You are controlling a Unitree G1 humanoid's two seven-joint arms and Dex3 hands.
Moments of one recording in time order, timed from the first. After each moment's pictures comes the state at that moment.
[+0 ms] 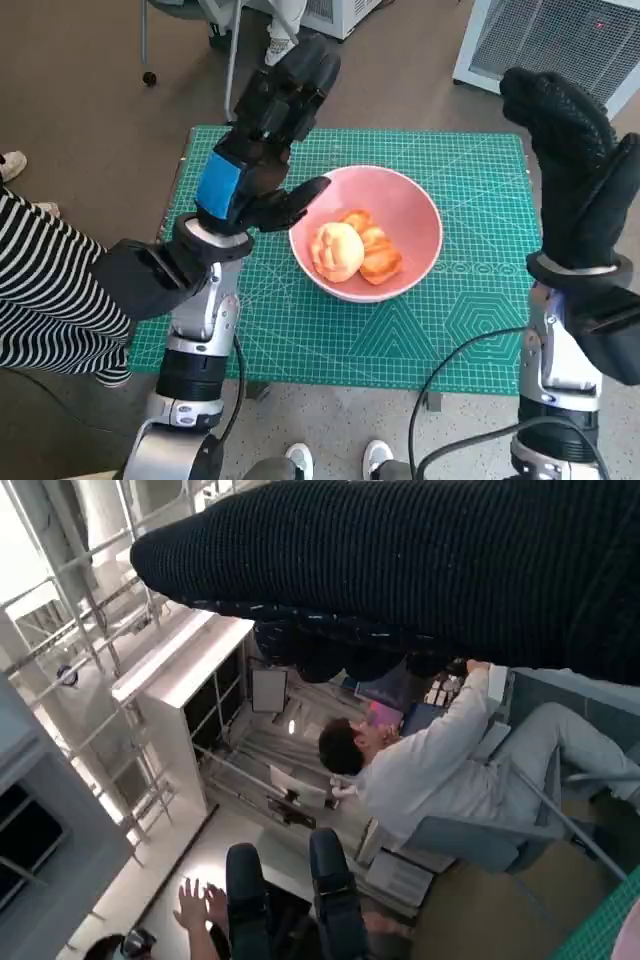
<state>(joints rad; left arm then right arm) -0.67 0.06 0.07 0.30 -0.26 -0.43 -0.41 -0.54 -0.21 -0.17 0.07 0.16 -0.38 0.19</state>
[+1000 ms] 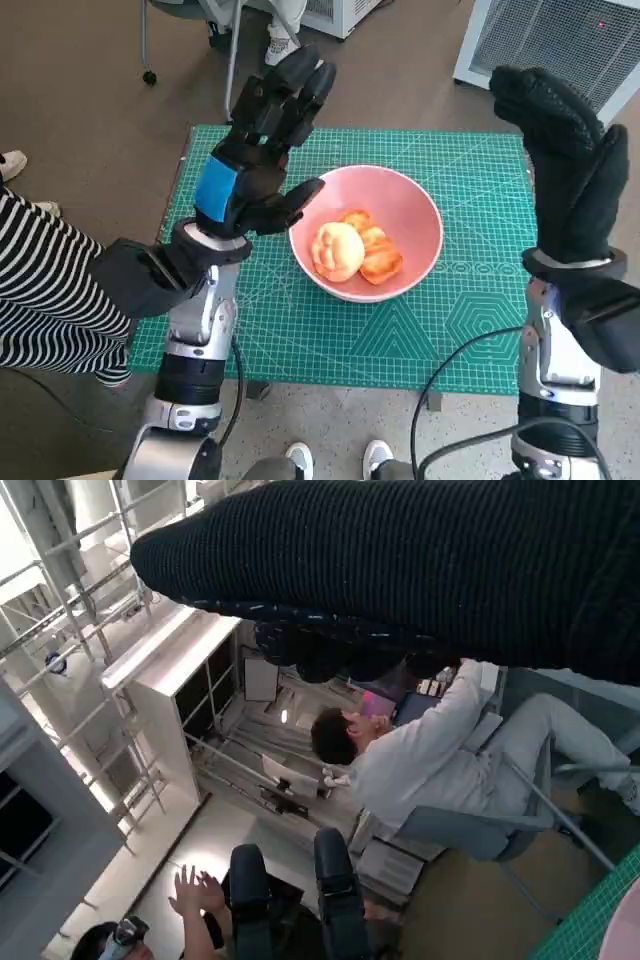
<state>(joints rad) -0.65 0.06 0.07 0.29 -0.28 -0.40 -0.41 -0.56 -0.22 -0.15 0.09 0.15 -0.37 0.19</state>
